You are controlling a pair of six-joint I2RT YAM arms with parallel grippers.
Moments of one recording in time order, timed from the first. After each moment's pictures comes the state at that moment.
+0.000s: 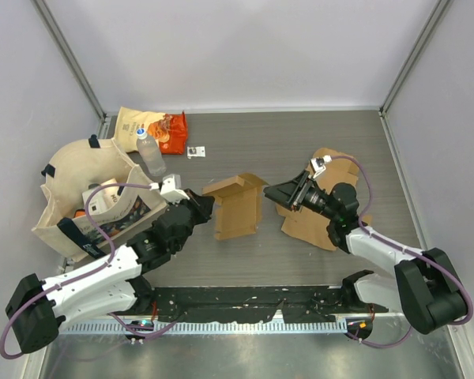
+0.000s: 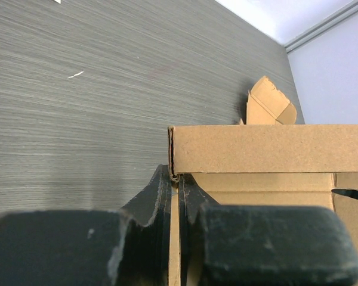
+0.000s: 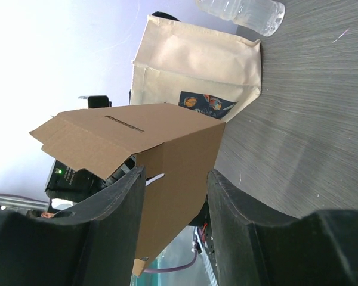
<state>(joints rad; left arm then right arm) -0.89 0.88 0.48 0.13 -0.56 -0.84 0.37 1.16 0.37 0.84 -0.63 1.25</state>
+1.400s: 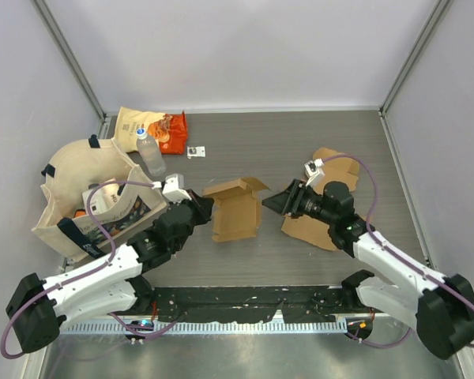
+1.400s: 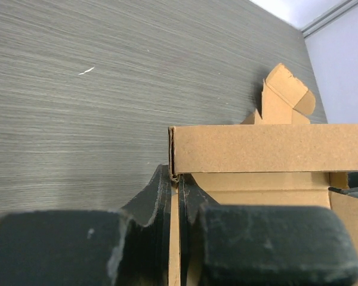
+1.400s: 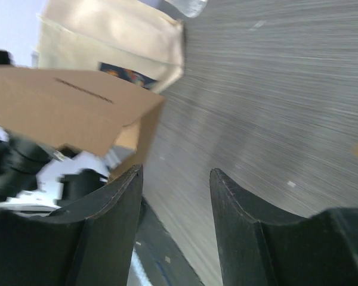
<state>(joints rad) -0.88 0.90 0.49 0.11 -0.54 -0.80 0.48 1.03 0.43 0.45 -0.47 0.92</state>
